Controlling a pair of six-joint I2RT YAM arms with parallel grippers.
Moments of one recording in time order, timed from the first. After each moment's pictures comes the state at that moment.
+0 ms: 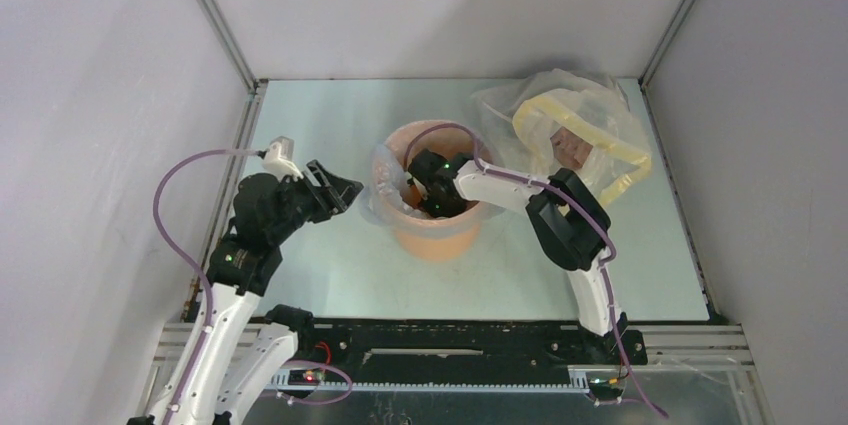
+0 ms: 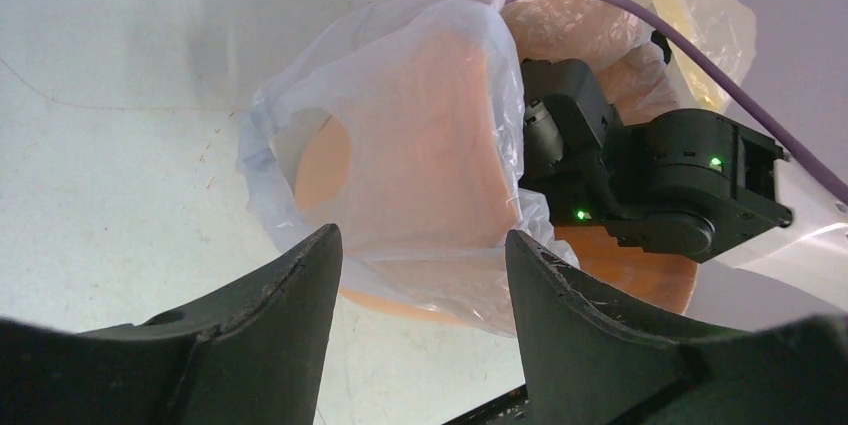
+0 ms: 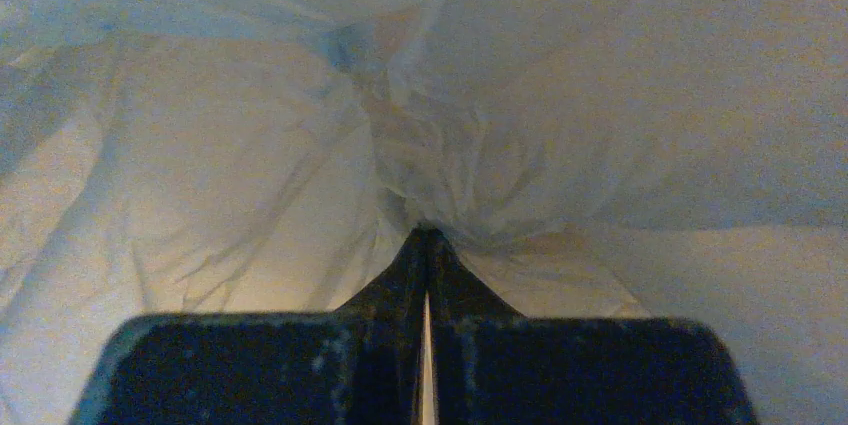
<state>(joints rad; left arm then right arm) -0.23 0.64 0.78 -0.47 0.22 -0.65 0.83 2.09 1.54 -0.83 -0.02 0.11</state>
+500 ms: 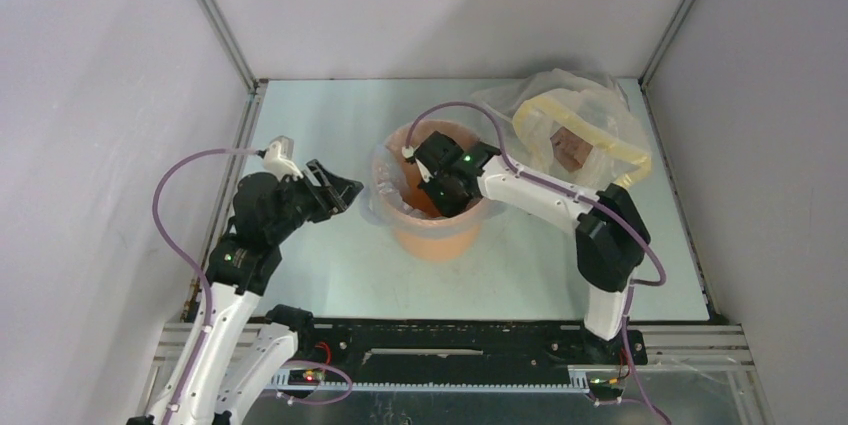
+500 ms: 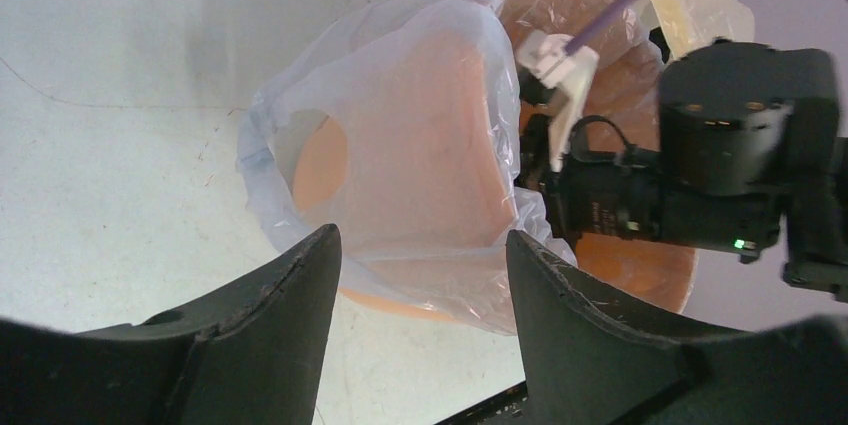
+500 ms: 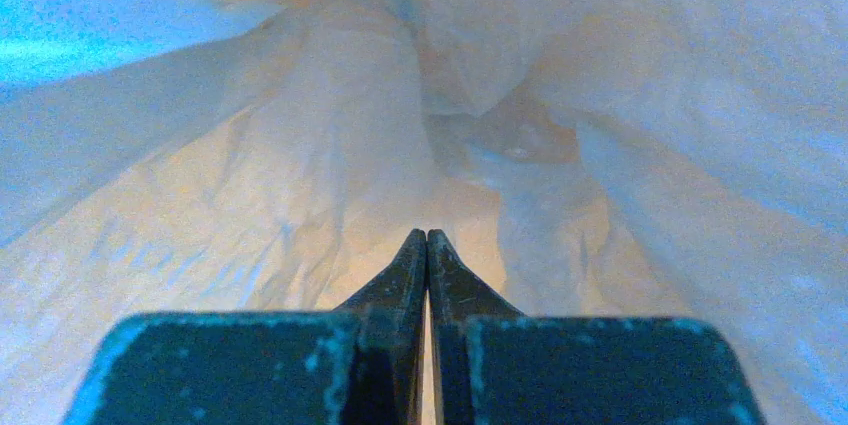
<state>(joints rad) -0.23 0.65 0.79 -0.48 0.22 -0.65 0.85 1.87 1.52 -0.83 0.02 0.15</state>
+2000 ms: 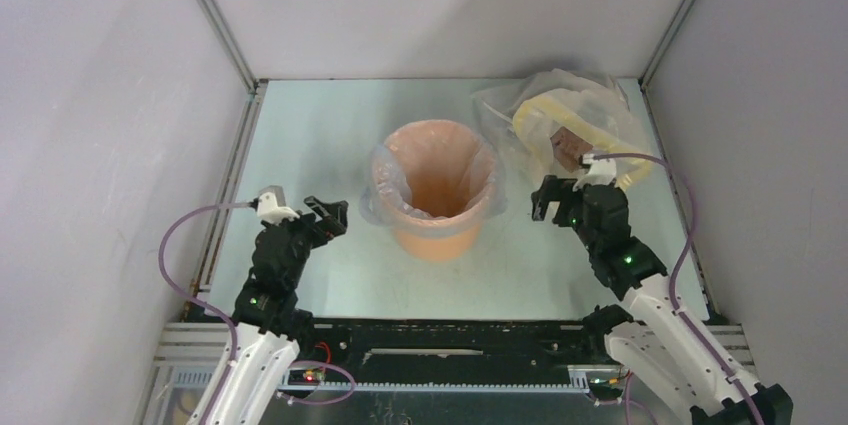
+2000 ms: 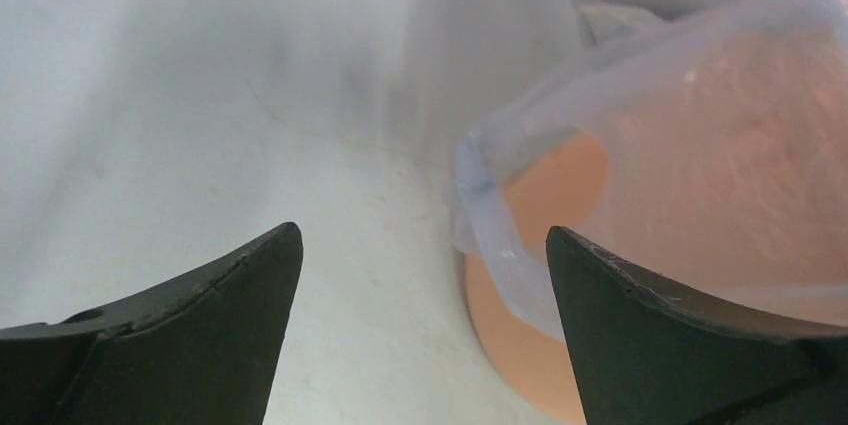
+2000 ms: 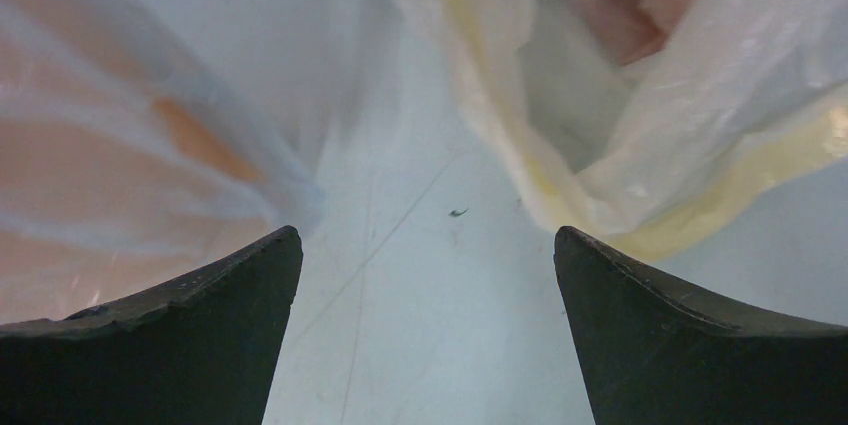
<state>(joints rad) -0.23 0.31 0.30 -0.24 -0.09 -0.61 0.42 0.71 0.54 -0.24 0.17 0.30</state>
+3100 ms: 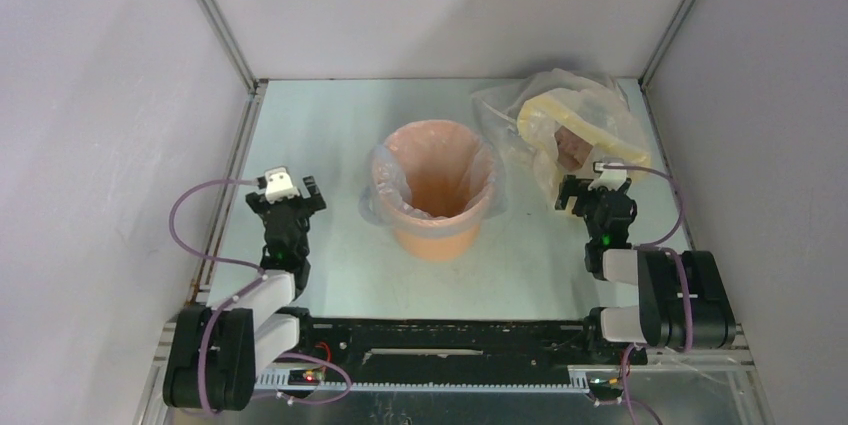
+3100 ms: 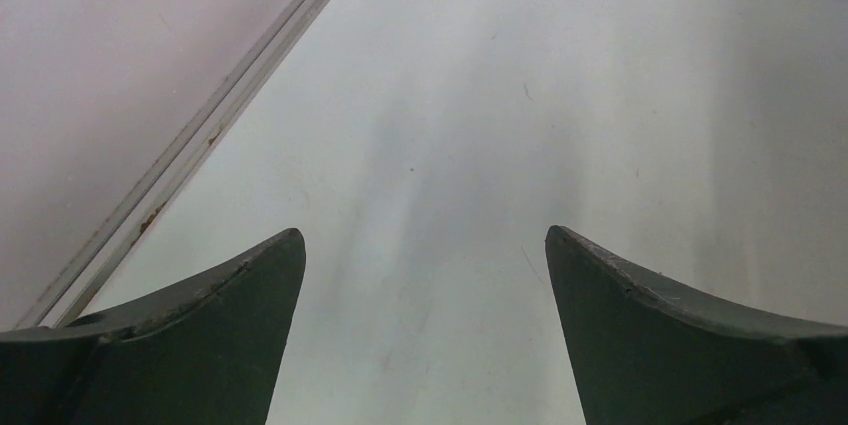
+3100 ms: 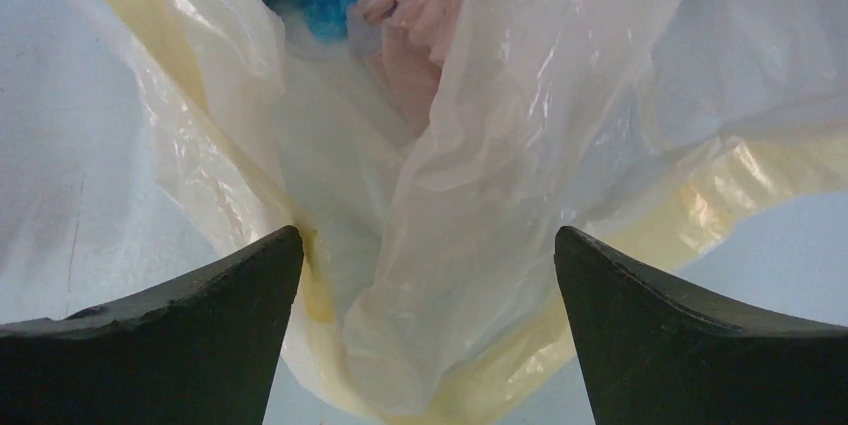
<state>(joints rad) -0.05 1.03 0.14 0.80 -0.36 -0.05 -0.03 1.35 0.20 0.91 0.00 0.05</state>
